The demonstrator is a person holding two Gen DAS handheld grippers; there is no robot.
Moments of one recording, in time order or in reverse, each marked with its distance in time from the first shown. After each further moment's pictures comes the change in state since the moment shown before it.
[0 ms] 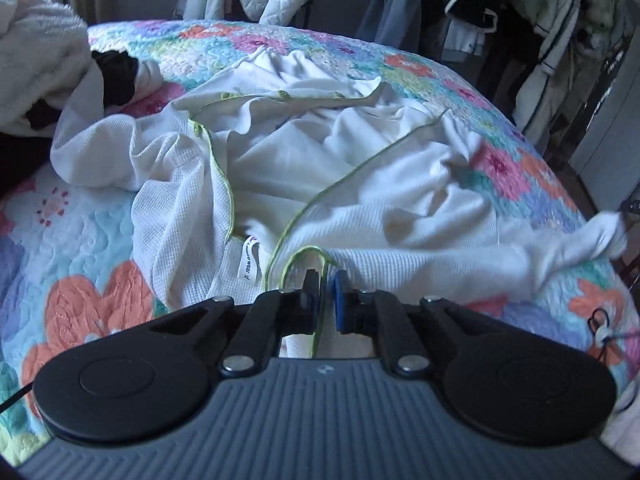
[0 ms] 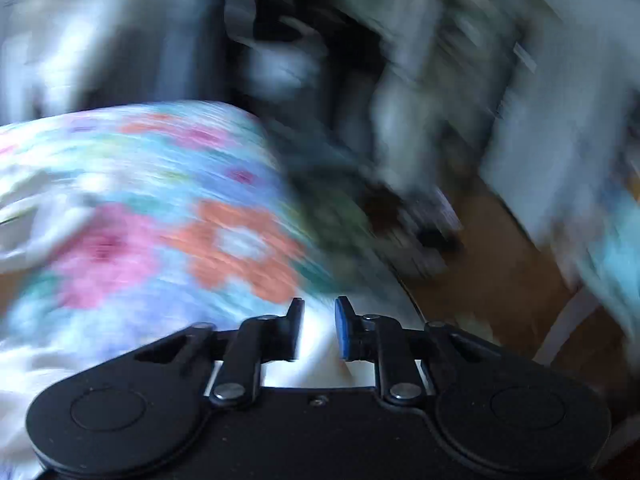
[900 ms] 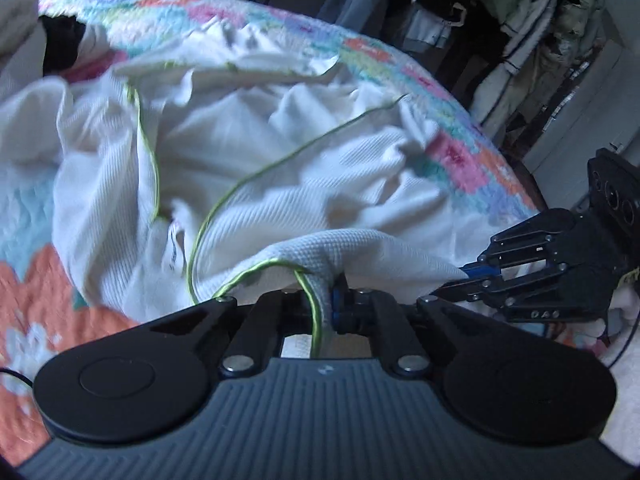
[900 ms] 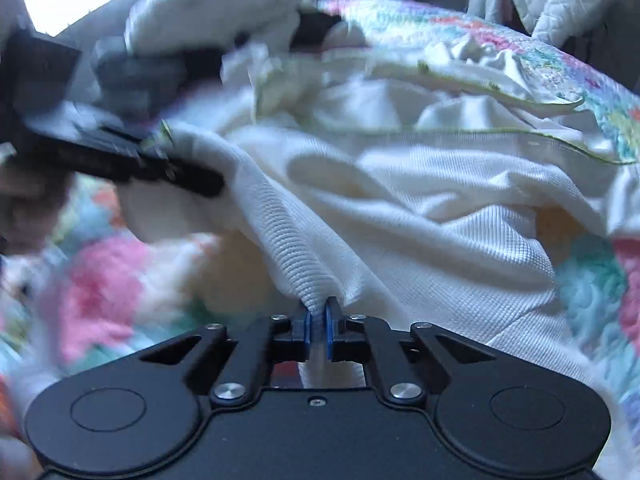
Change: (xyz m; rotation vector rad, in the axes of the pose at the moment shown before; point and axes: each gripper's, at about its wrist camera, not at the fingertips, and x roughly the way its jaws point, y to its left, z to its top) left arm 0.007 -0.016 0.008 0.030 0.033 -0.179; right arm -0.036 0.200 -0.032 -0.443 0.237 1.129
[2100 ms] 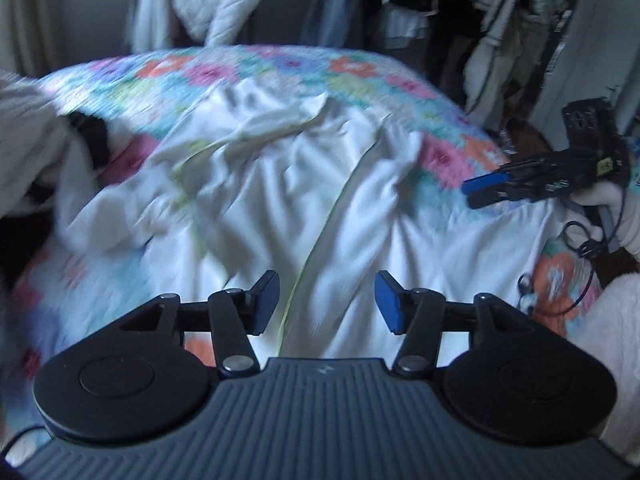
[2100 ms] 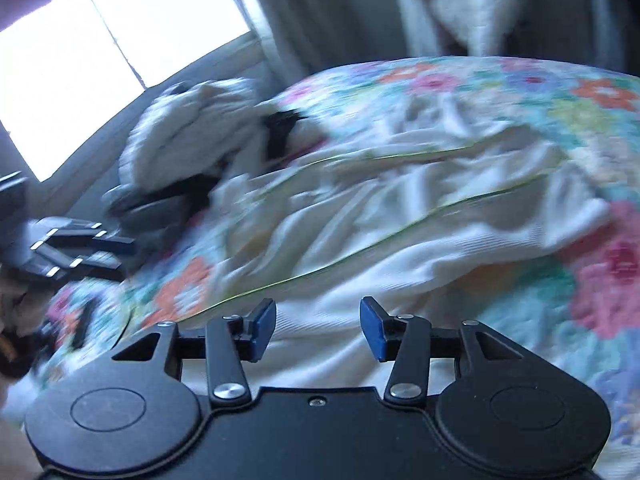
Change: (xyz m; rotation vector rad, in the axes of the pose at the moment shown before) left arm -0.053 -0.032 0.055 0.199 -0.003 0.065; right arm -0.069 -0.080 0.032 0.303 -0.179 -0.040
